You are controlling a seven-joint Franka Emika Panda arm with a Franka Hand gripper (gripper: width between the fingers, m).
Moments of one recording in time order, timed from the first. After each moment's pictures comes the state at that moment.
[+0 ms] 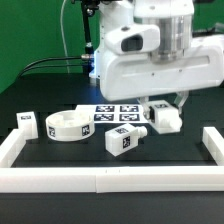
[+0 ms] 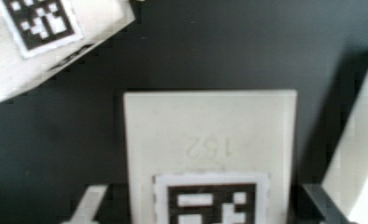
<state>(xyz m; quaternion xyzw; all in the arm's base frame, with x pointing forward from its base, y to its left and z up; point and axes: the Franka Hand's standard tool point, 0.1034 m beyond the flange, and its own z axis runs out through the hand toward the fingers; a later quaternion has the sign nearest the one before) 0.538 0.053 0.083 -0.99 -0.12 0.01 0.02</state>
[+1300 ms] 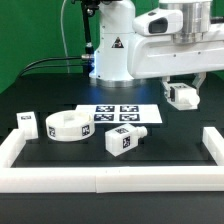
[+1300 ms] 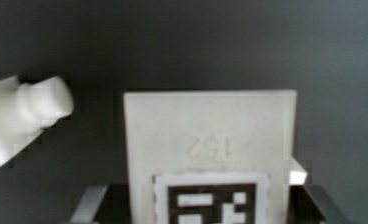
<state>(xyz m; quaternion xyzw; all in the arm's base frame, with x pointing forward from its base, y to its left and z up) 0.456 0.106 0.075 -1.00 -0.08 0.01 0.02</state>
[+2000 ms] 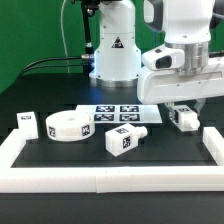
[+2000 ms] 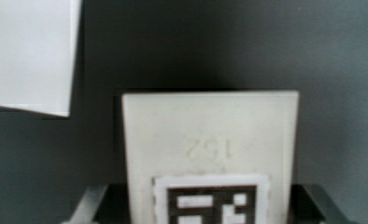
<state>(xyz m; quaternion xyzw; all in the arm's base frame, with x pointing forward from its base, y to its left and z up) 0.398 0.126 0.012 -1.00 -0.08 0.01 0.02</state>
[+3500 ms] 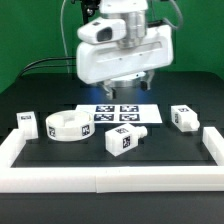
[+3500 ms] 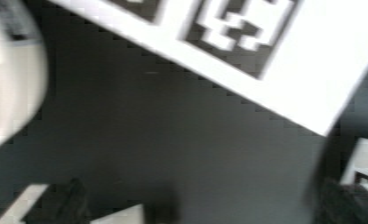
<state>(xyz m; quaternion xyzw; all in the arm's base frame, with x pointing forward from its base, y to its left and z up) 0.403 -0.014 0.074 -0.97 -0.24 0.01 0.03</state>
